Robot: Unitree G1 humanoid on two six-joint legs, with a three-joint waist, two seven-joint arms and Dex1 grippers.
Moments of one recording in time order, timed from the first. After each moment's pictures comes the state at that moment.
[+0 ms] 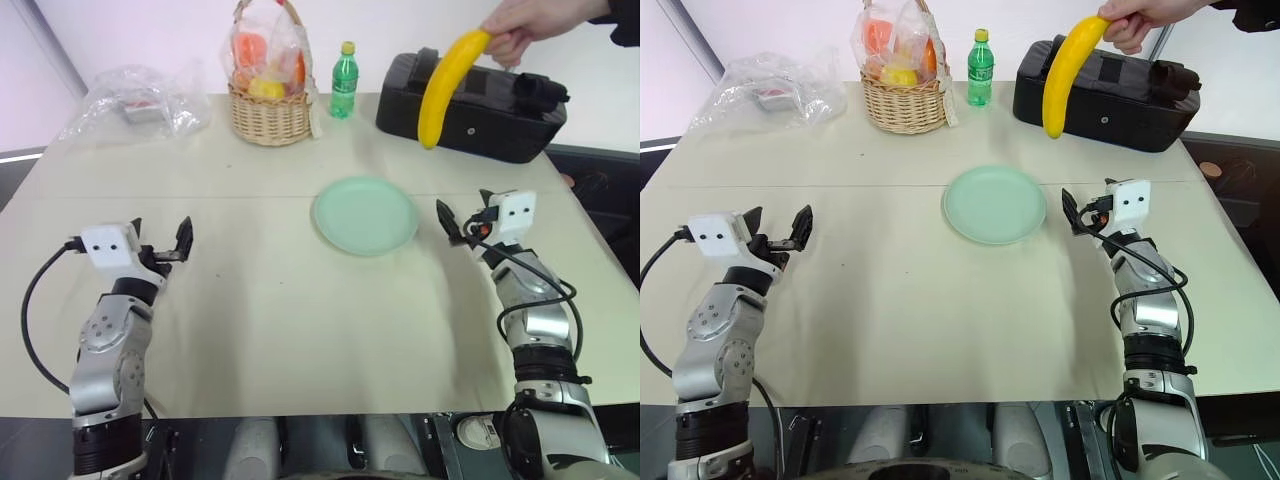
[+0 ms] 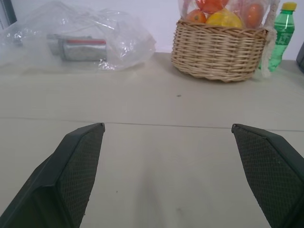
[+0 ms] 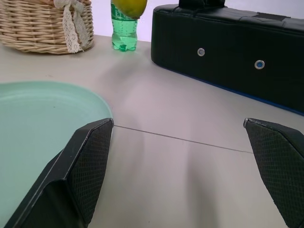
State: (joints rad) left arm -0.08 0.34 0.34 -0.26 -0.39 0.29 -0.21; right arm -0.43 -0.42 -0.24 0.36 0.22 -0.03 0.41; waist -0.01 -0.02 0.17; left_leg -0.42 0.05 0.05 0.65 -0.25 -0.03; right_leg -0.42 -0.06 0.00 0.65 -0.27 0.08
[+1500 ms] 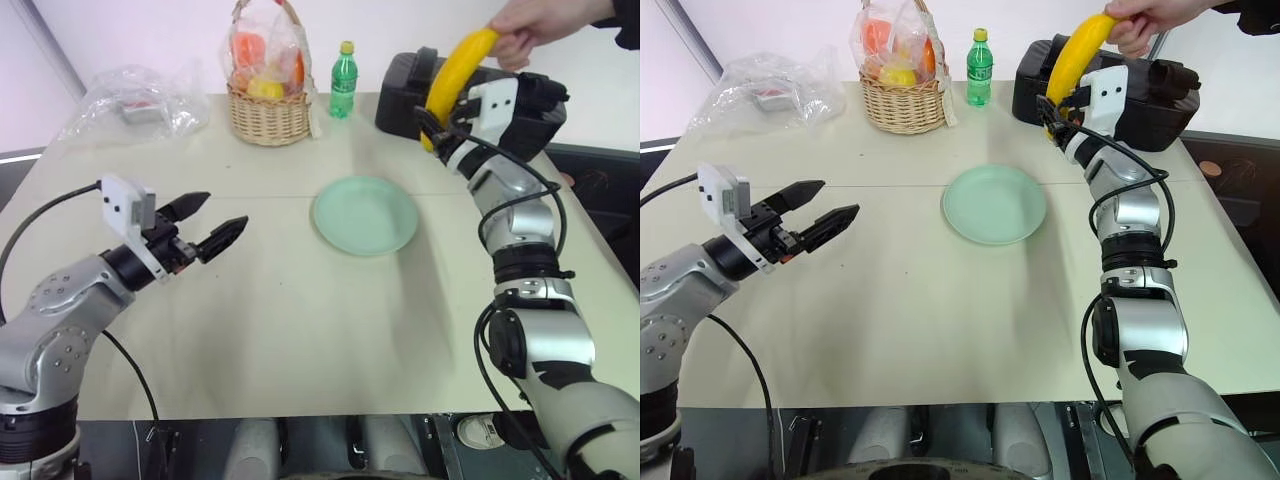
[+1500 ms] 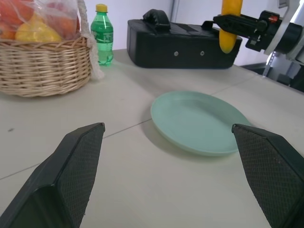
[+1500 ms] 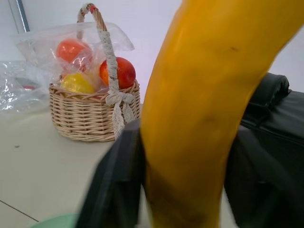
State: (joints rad) left arm -0.17 0.67 0.34 -0.49 -0.84 0.69 -0.51; right arm -0.97 -0.40 -0.17 0.68 0.28 0.07 0.49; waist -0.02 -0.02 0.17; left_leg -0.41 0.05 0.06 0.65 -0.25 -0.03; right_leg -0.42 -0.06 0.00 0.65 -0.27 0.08
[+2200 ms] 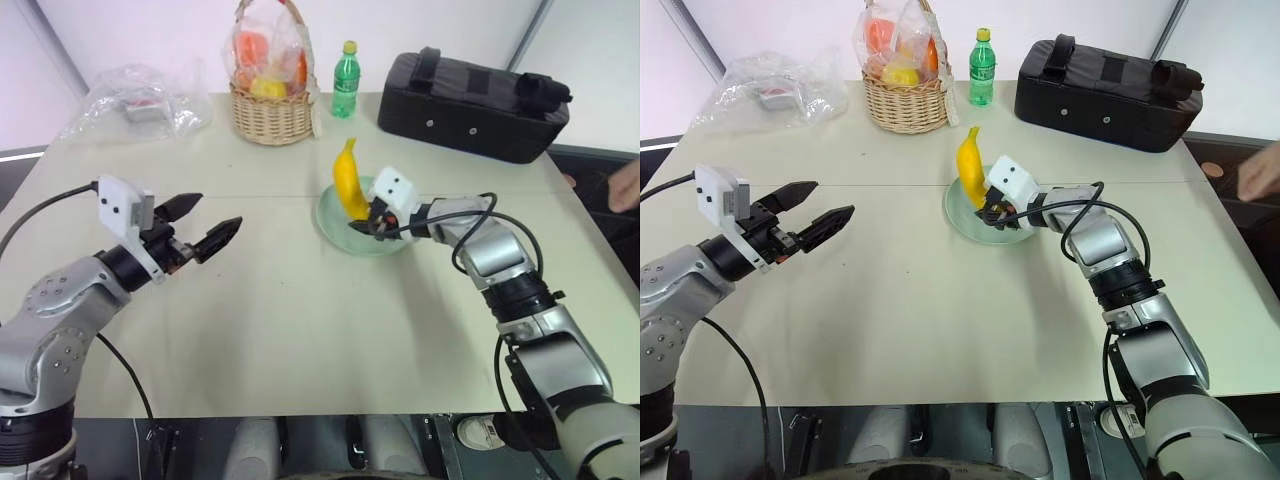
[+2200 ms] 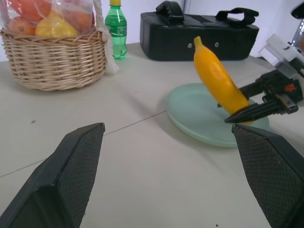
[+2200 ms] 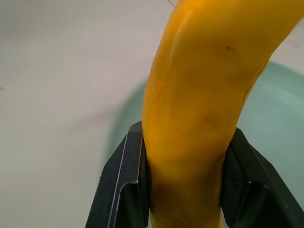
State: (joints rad) left arm -0.16 0.66 0.35 -0.50 -0.79 0.68 -0.49; right arm -0.82 -0.52 0.29 0.31 0.06 0.46 0.81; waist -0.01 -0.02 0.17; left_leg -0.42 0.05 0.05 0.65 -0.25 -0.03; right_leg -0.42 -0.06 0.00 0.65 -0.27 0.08
